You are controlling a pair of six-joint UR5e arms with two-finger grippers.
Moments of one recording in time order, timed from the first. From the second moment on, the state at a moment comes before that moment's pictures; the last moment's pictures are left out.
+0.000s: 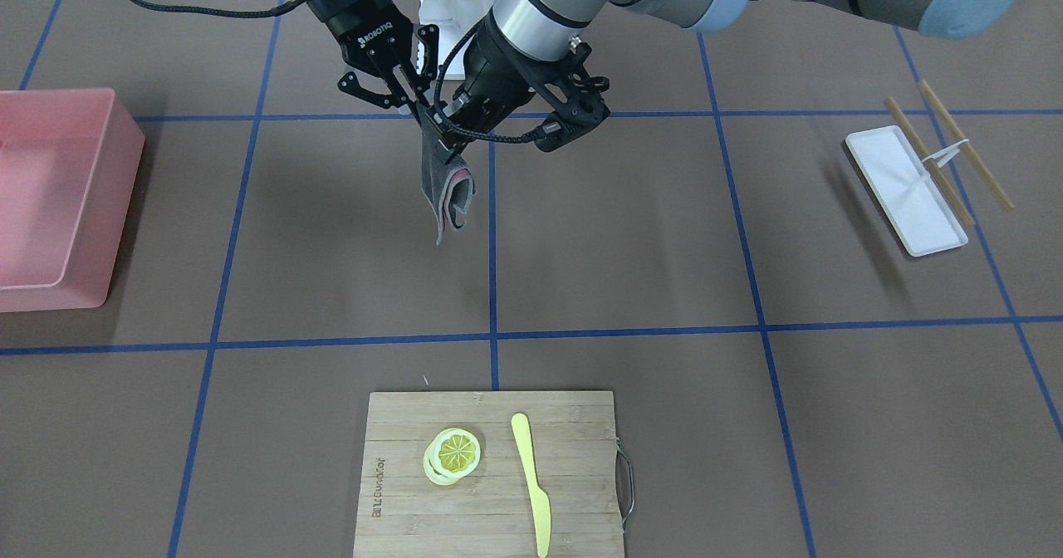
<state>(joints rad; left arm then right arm) -0.68 -2.45 -1.69 -1.83 -2.12 -2.07 0.38 -1.23 2.13 -1.08 1.37 0.83</state>
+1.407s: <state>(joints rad) -0.90 -2.06 -1.93 -1.88 -2.24 -1.87 0.24 -1.43 2.21 -1.35 1.42 1.37</state>
